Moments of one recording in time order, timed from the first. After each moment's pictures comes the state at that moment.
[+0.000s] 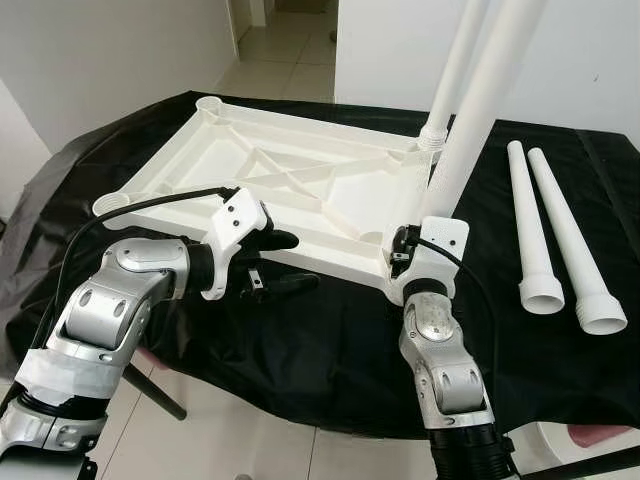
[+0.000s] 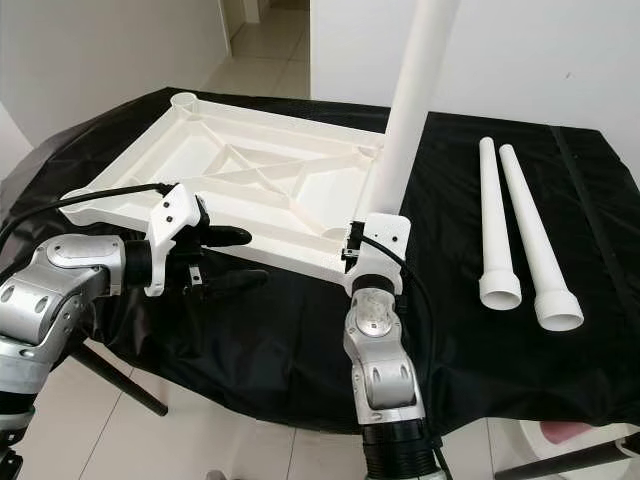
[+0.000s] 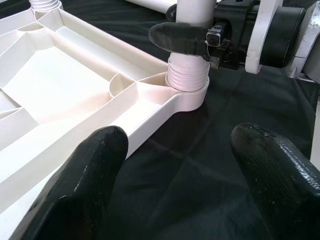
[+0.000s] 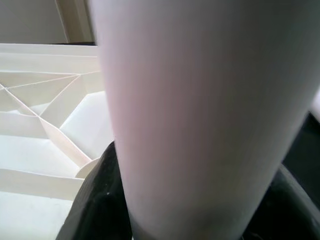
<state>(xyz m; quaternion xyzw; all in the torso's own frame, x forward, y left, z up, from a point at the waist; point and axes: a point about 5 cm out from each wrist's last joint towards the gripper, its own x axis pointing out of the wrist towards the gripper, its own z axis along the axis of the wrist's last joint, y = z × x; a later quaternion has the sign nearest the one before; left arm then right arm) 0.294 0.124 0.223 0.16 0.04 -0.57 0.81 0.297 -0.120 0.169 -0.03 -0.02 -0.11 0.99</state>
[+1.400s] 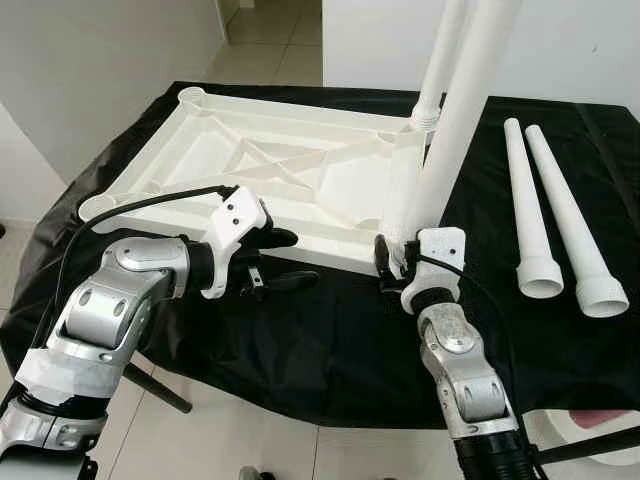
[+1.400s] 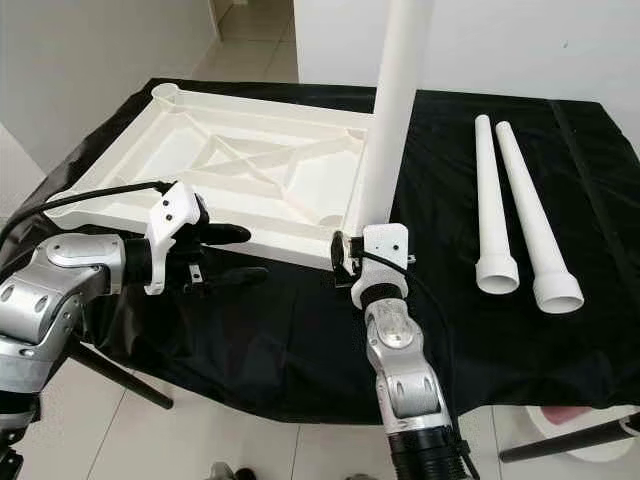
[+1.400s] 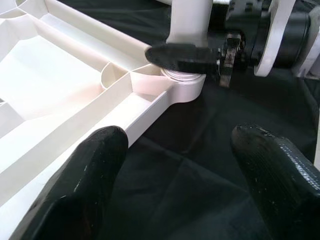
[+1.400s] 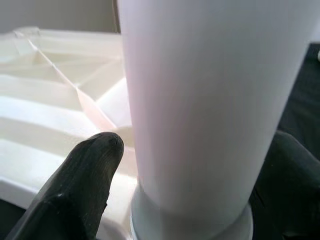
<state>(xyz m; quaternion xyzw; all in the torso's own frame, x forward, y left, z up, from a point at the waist) 0.294 0.124 0.224 0.16 0.04 -0.56 0.81 0.296 -0.122 0.179 -0.06 -0.10 0.04 0.99</state>
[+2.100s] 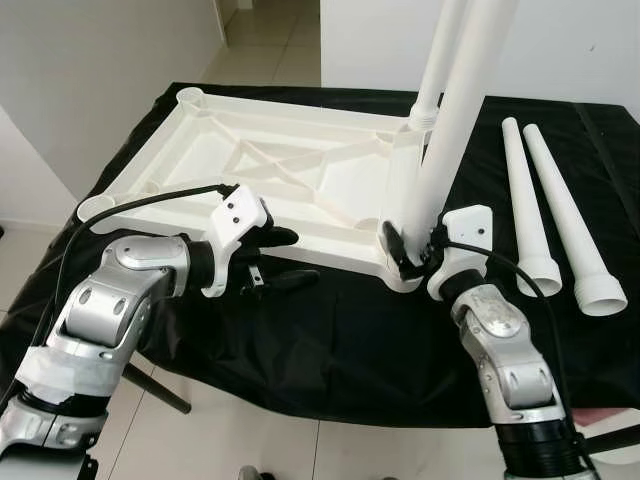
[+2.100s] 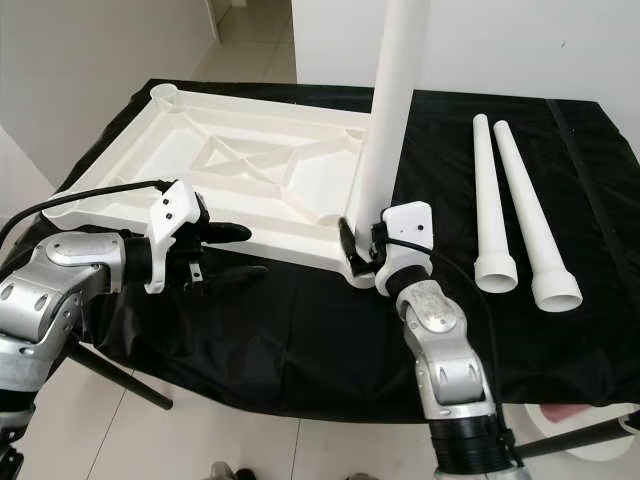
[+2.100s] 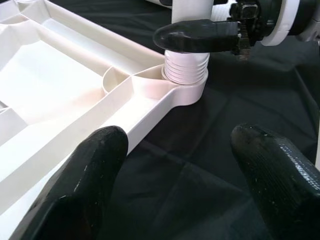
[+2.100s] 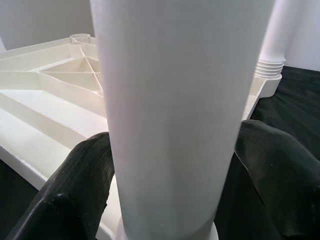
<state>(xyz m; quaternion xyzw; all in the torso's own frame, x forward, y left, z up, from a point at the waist) 0.295 0.123 0.228 0.17 0.03 -0.56 0.81 0.296 -0.151 0.200 -0.11 -0.10 0.15 0.98</state>
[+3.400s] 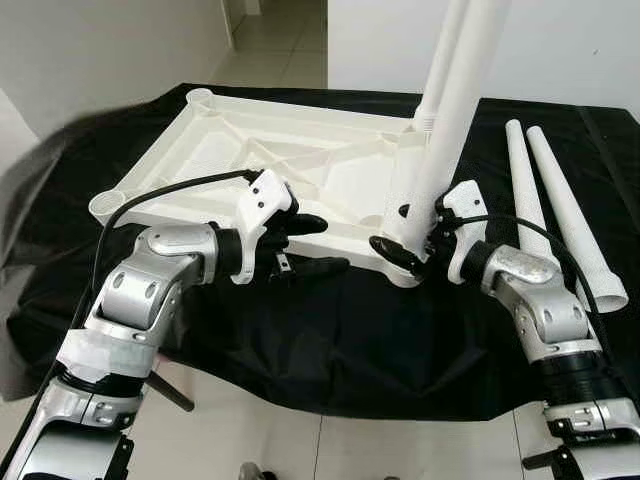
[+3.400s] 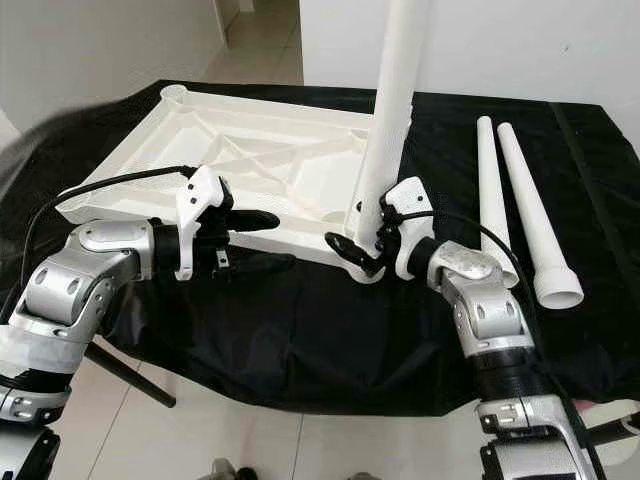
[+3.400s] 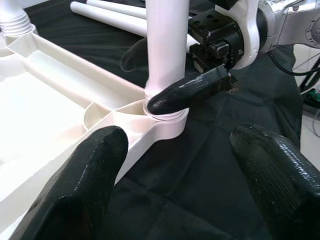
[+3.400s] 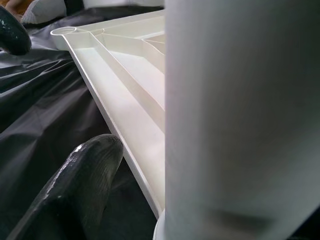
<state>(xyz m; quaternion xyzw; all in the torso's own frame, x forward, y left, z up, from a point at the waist) 0.304 0.098 0.236 0.13 0.00 -0.59 0.80 0.333 -0.168 0.208 -0.14 -0.01 0.39 0.91</state>
